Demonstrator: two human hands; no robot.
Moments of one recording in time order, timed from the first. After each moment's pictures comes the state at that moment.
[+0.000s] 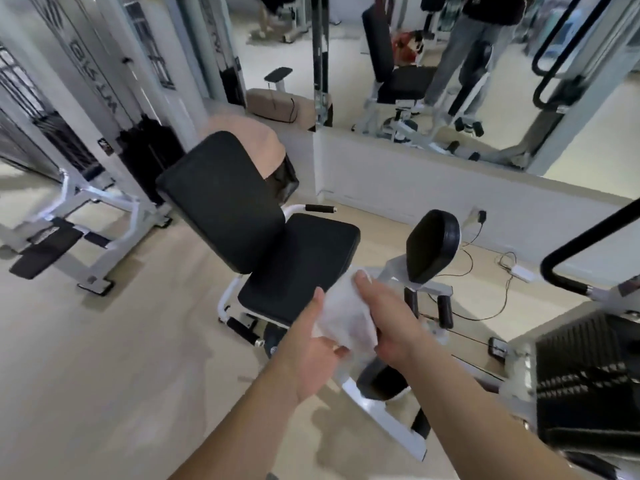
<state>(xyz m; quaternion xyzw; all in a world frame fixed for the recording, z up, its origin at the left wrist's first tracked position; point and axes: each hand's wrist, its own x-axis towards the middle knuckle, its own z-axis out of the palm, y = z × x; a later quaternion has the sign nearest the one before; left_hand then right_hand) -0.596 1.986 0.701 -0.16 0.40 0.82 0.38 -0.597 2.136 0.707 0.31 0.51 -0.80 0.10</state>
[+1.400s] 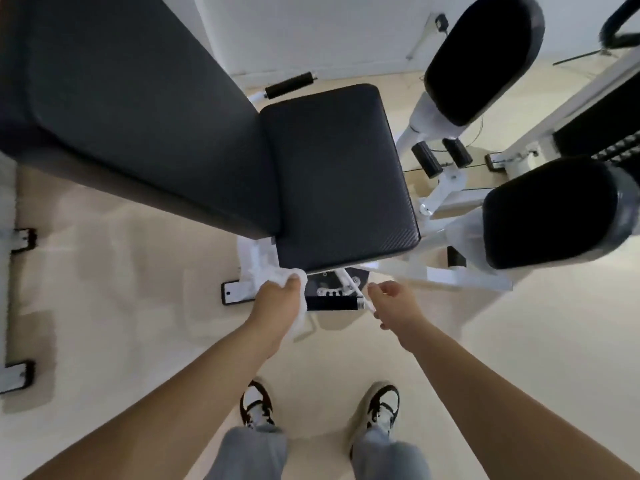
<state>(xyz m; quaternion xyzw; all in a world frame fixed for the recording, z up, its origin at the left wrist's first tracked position) -0.910 1.716 0.405 -0.06 0.80 0.36 0.47 -0.749 1.853 0.357 0.62 0.59 -0.52 0.07</state>
